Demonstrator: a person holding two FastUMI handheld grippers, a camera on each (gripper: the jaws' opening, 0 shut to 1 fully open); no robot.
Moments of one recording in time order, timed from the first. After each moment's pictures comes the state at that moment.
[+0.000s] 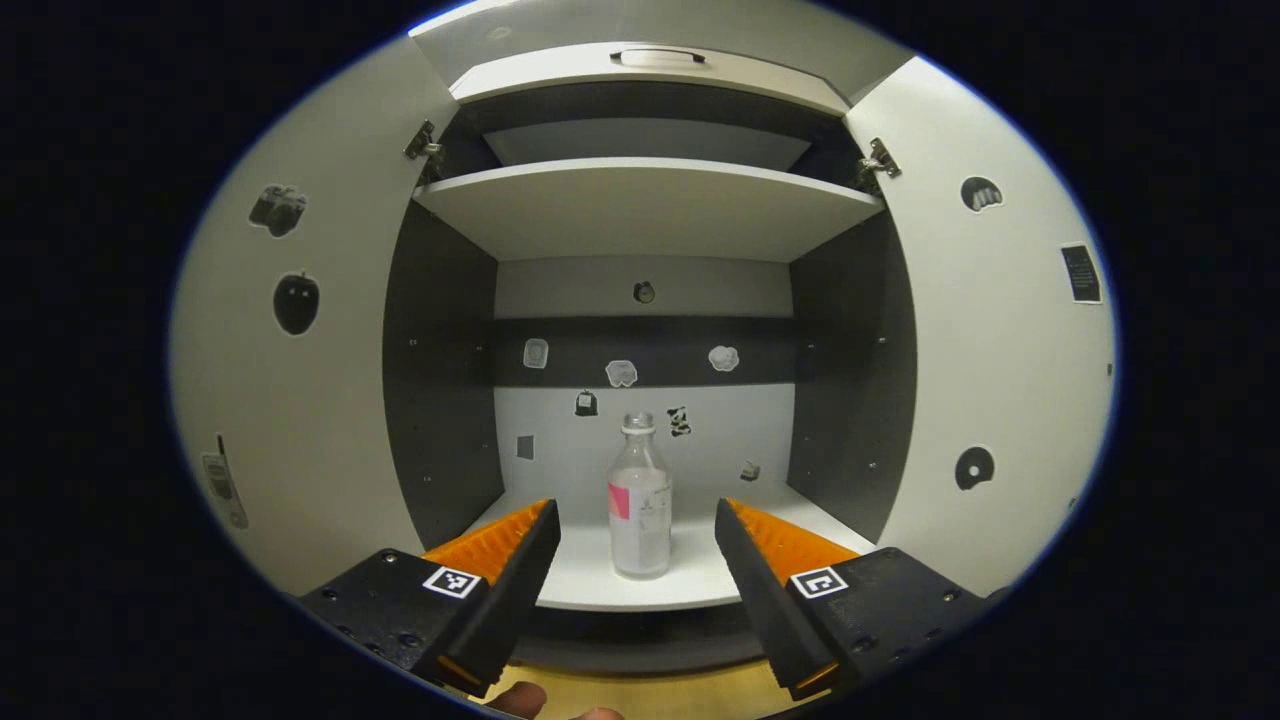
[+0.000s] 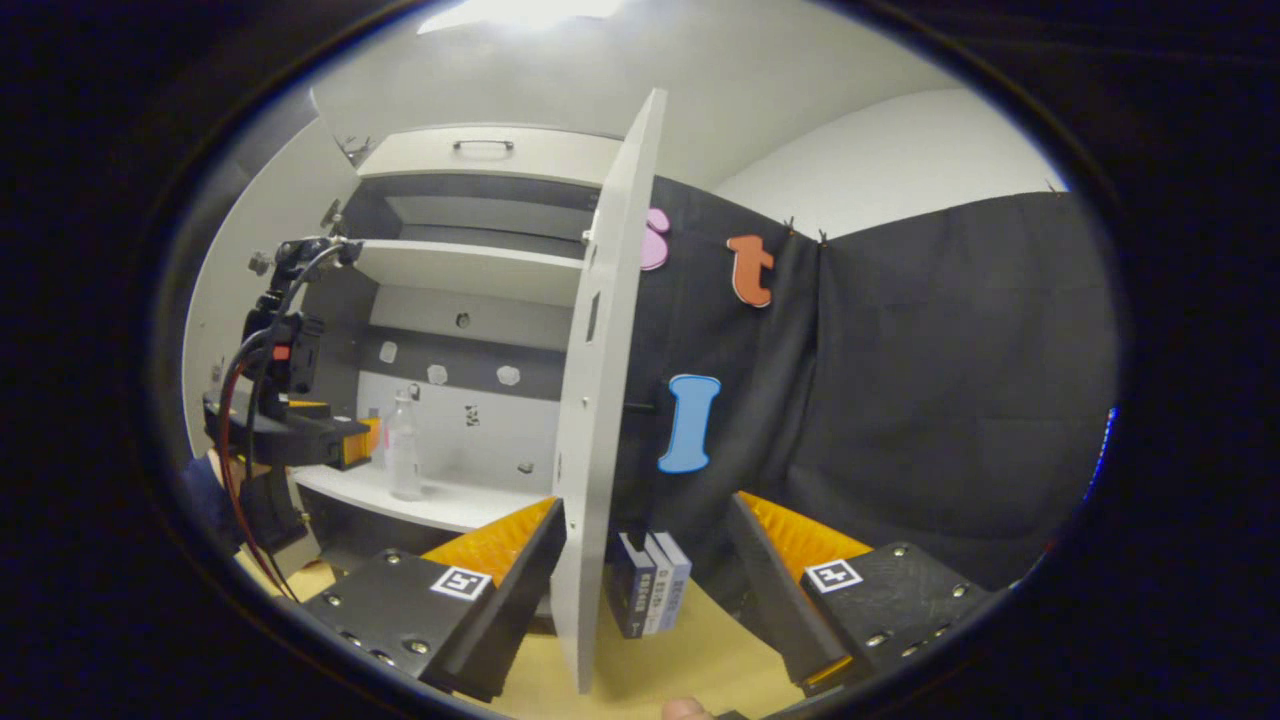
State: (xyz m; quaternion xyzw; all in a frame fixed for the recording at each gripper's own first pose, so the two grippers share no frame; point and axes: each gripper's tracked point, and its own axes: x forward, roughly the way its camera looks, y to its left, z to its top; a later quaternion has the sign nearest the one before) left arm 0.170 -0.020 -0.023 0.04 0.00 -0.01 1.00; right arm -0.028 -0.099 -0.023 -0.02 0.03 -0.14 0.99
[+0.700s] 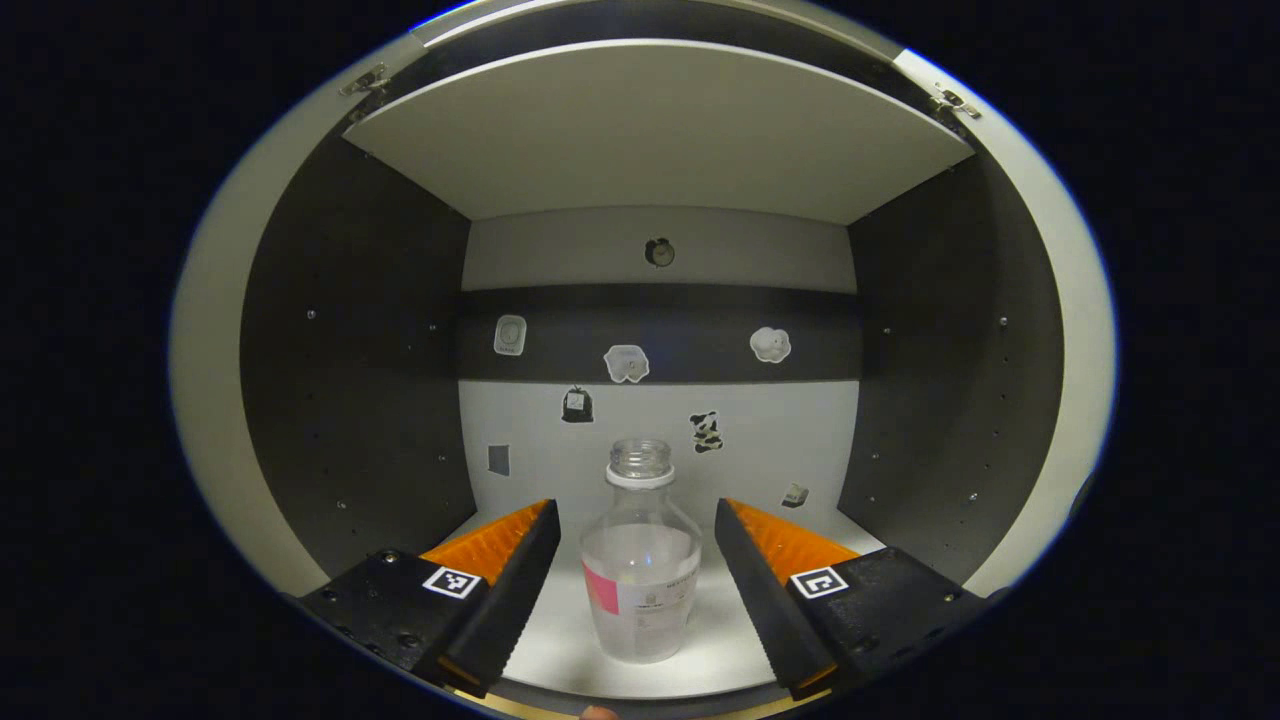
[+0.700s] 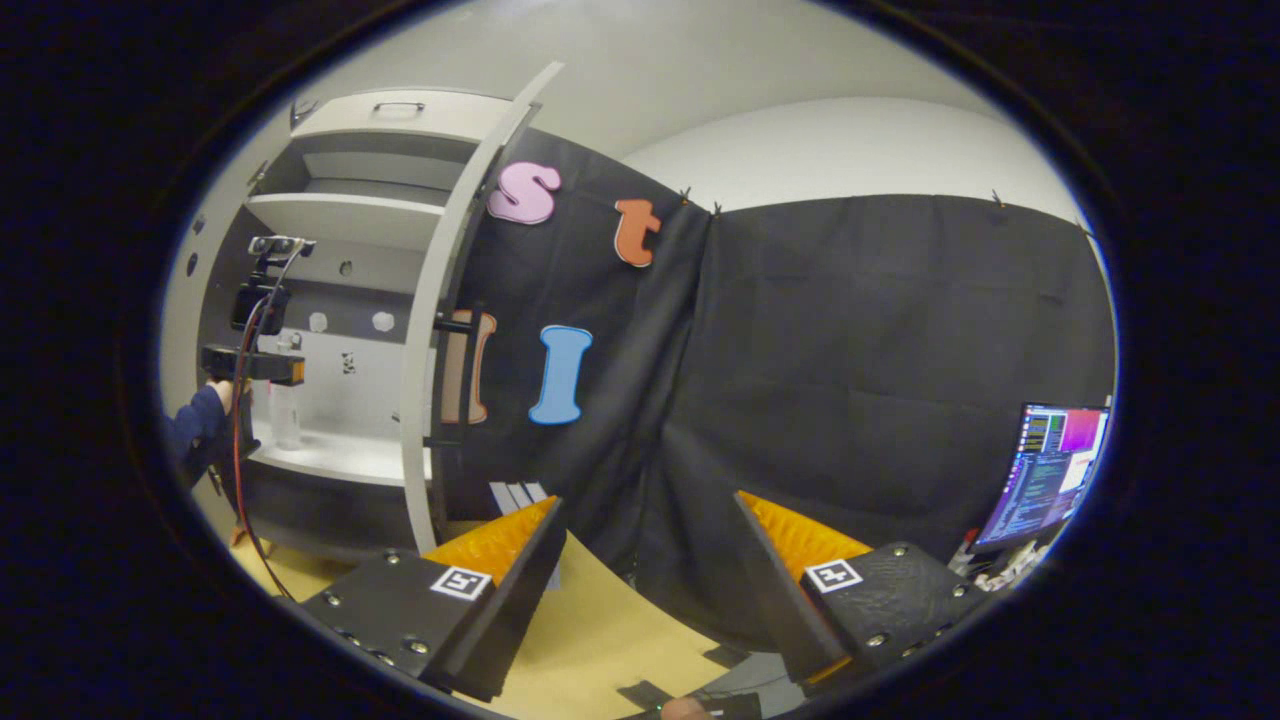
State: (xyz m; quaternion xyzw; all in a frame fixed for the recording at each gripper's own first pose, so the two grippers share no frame) left arm 0.303 -0.018 -0.048 0.02 0.02 0.02 1.00; right arm -0.106 -0.191 -0.056 -0.04 0.09 -0.30 0.95
